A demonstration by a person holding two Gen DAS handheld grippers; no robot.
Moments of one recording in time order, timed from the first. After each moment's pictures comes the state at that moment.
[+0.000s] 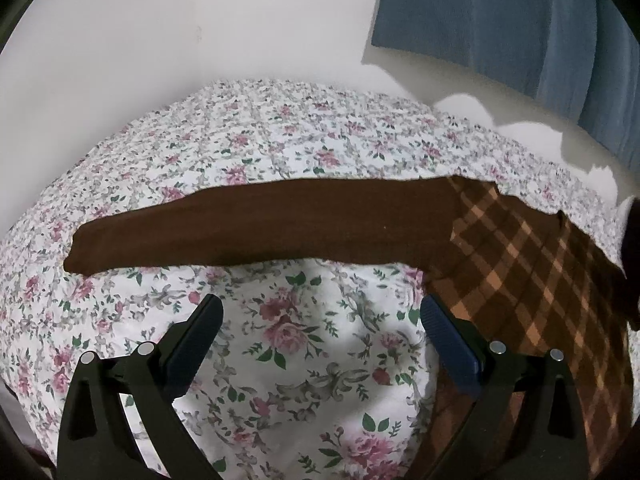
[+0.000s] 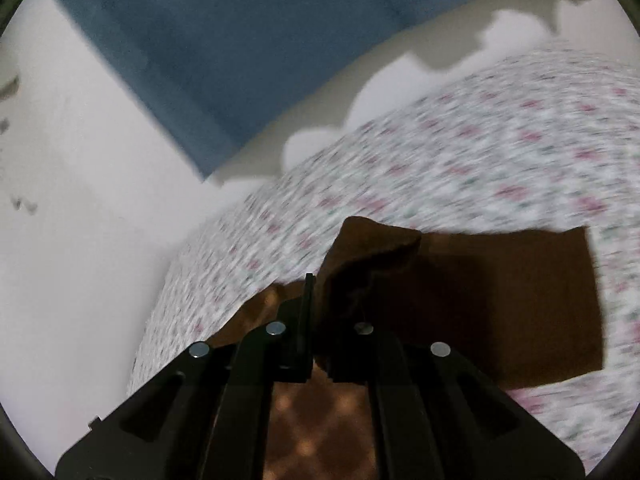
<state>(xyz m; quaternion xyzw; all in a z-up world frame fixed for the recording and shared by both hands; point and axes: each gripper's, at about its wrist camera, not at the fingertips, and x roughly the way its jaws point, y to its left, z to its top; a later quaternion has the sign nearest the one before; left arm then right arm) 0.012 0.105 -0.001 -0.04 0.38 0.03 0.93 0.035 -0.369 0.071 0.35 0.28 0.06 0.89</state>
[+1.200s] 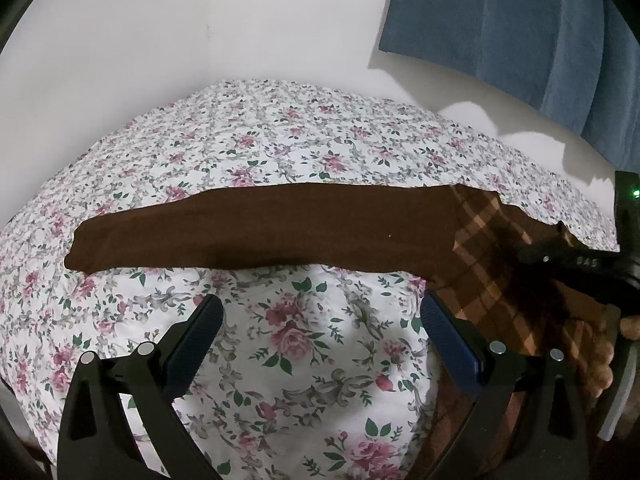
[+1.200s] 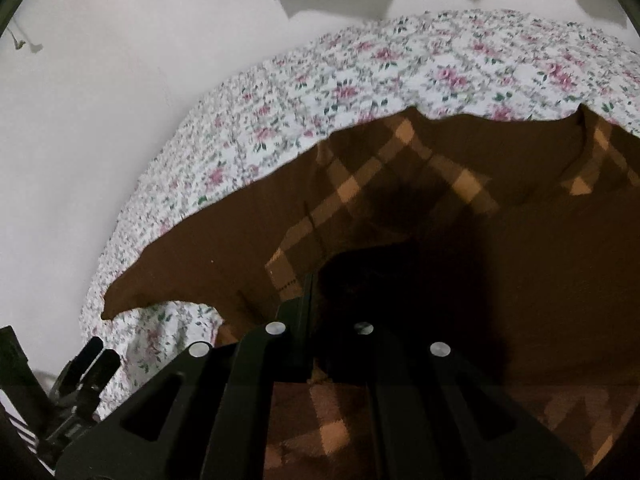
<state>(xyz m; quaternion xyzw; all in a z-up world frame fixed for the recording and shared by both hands) 0.014 0.113 -0.002 -0.05 0.38 0.03 0.92 0.116 -0.150 -0.007 0.22 0.43 0.17 0.86</state>
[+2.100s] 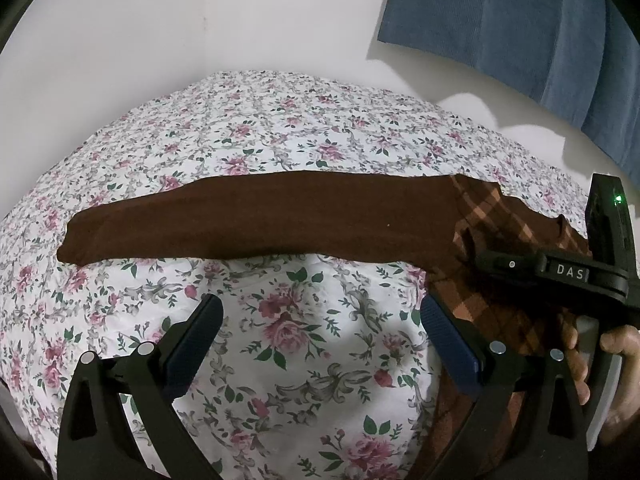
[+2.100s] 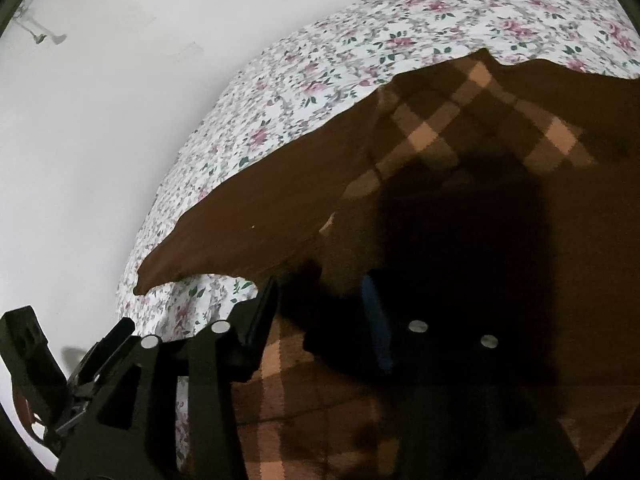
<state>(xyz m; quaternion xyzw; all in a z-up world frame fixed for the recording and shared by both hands) 0.016 0.110 -0.009 -0.05 0.39 0.03 0.92 0.124 -0.117 -0.032 0.25 0.45 0.26 0.82</state>
